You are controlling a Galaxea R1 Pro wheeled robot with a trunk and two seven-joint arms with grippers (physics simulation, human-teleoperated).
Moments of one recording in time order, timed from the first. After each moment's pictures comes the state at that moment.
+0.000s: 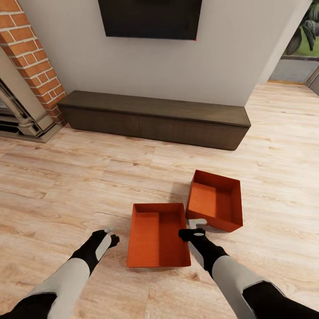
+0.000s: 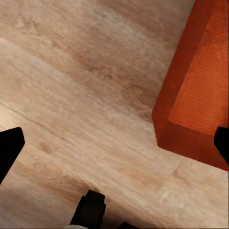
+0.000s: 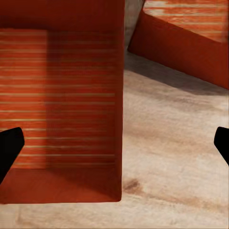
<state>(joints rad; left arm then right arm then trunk) -0.78 -0.04 0.07 -0.42 0.25 0.47 0.37 -0.83 0.14 0.22 -0.27 -0.15 0.15 -0.24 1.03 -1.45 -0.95</state>
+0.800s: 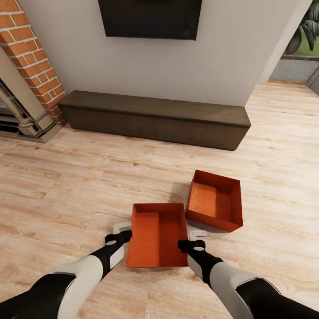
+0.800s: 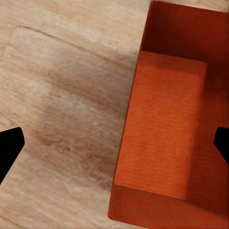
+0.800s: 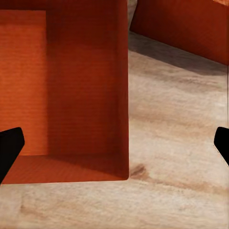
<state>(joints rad) -0.89 -0.12 -0.03 -0.02 0.18 -0.17 0.24 -0.85 0.17 0.20 -0.04 -0.15 -0.07 -0.23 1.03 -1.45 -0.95</state>
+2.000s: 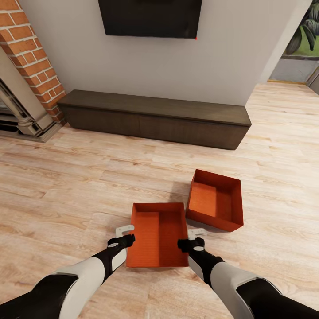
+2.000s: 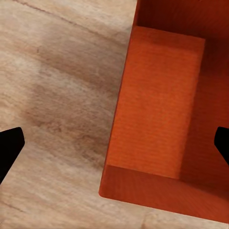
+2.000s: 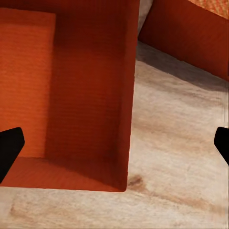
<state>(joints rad) -0.88 -0.14 -0.03 0.00 0.20 -0.13 0.23 -0.85 0.17 0.21 -0.04 -0.08 -0.08 -0.20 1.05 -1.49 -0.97</state>
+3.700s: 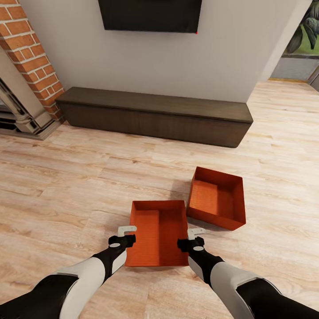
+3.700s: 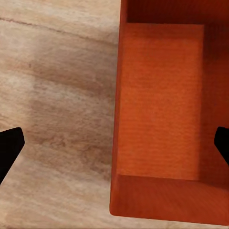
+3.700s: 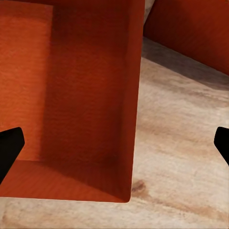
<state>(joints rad) -0.88 -0.14 -0.03 0.00 0.05 -0.13 0.23 -0.85 0.17 0.20 -0.04 -0.07 -0.08 -0.20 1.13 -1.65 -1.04</state>
